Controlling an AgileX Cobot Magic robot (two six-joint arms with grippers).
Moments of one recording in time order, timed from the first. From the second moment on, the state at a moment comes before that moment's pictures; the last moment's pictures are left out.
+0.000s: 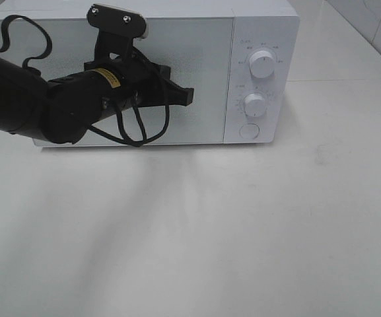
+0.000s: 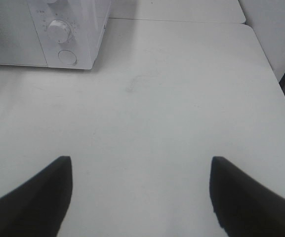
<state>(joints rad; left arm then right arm) -0.64 1.98 -1.07 -0.22 -0.55 0.16 0.06 0.00 -0.50 -0.05 1.00 0.08</state>
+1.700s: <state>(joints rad) -0.61 1.49 -0.94 -0.21 0.71 0.10 0.06 0.00 -0.50 -0.05 1.00 0.08</state>
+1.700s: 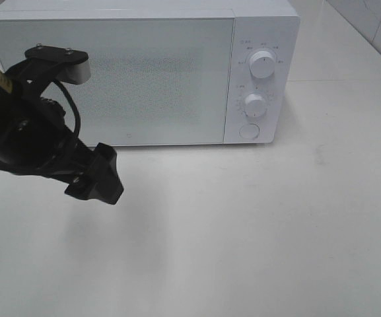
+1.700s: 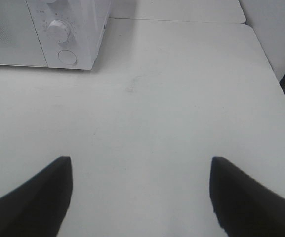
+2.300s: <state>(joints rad) -0.41 1.27 -0.94 0.05 1.03 -0.12 0.06 0.00 -0.50 -0.05 1.00 0.08</state>
